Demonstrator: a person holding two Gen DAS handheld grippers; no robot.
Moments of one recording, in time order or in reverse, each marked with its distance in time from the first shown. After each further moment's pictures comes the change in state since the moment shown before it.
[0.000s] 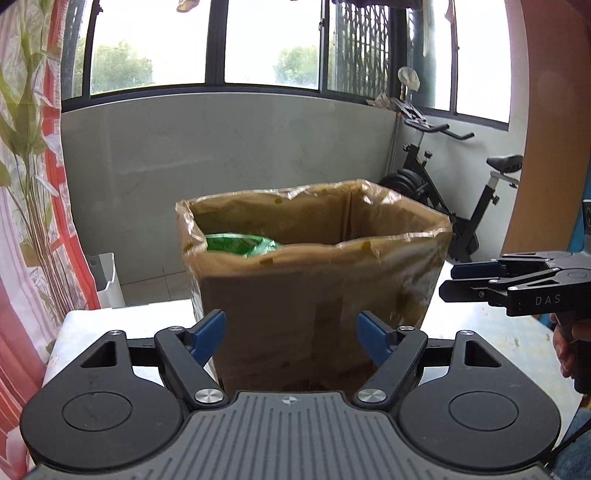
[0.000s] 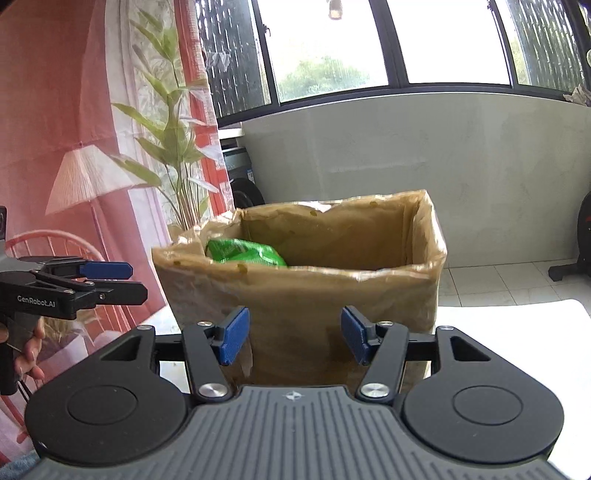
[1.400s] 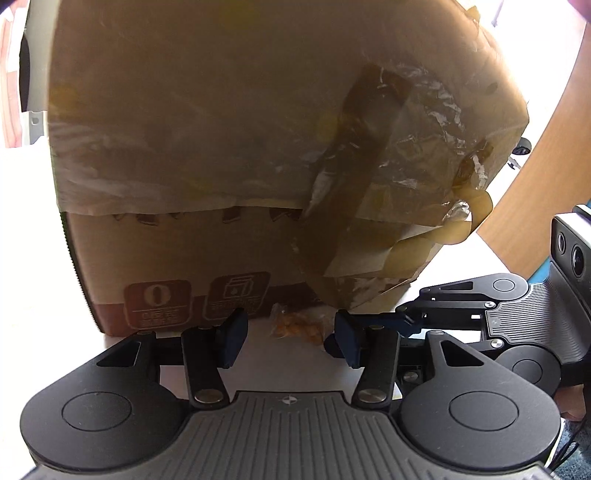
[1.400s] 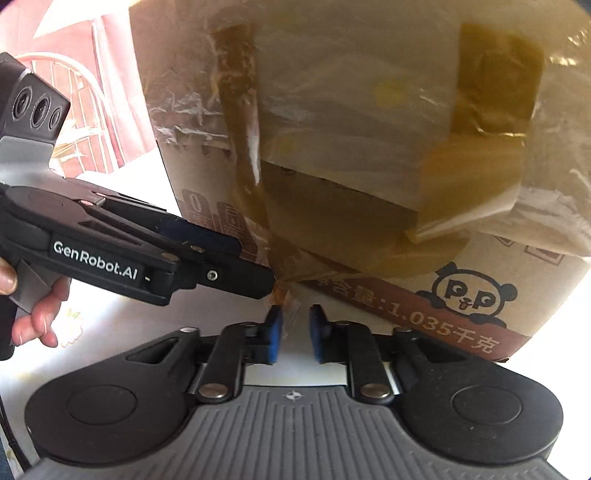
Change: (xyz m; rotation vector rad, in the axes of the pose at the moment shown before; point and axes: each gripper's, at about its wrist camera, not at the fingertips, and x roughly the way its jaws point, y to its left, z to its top) left arm 0.156 0.023 -0.096 -0.261 0.253 -0.203; right arm 0.146 0.007 -0.104 -0.172 0.374 0.094
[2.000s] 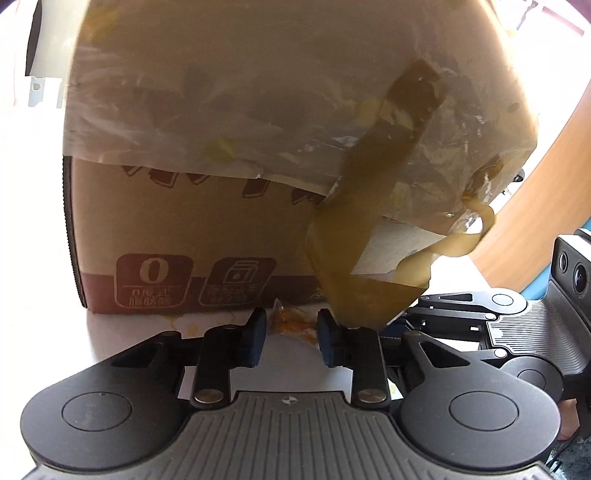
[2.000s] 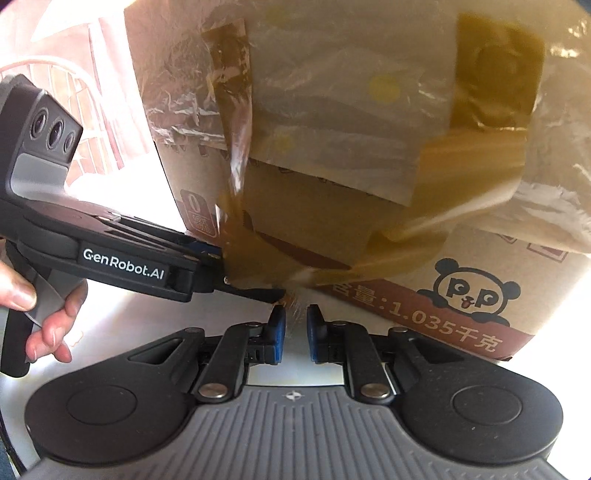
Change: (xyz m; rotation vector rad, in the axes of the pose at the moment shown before) left arm 0.016 0.024 -0.020 -0.103 -0.018 -0.071; right arm -0.003 -0.003 -0.001 0.016 0.000 0.005
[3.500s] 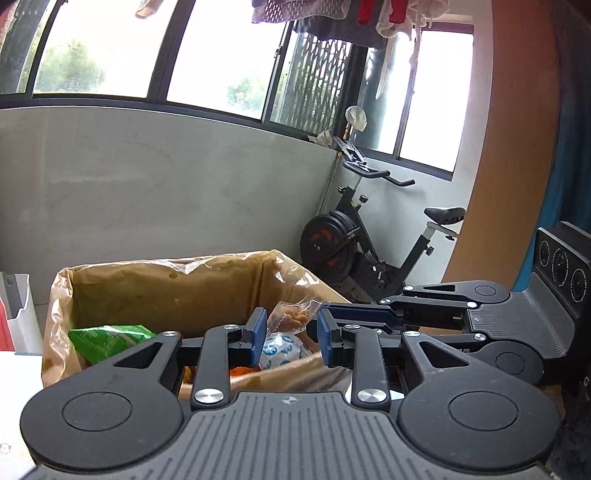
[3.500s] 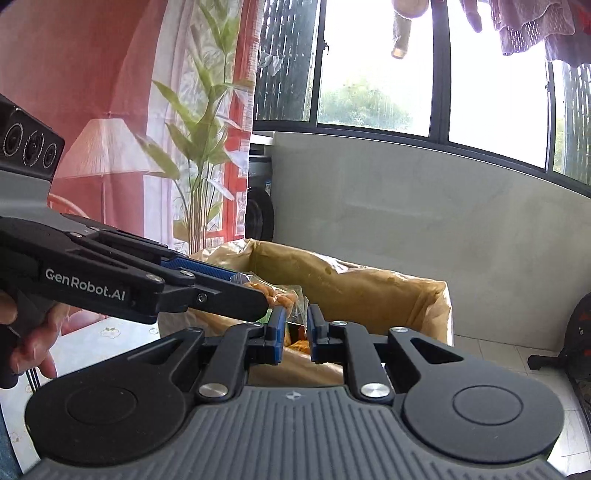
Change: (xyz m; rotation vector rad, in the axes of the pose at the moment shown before) left arm -0.102 -0.147 0.113 0.325 -0.316 -0.021; right arm -0.169 0.014 0.105 -0.113 -0.424 -0.159
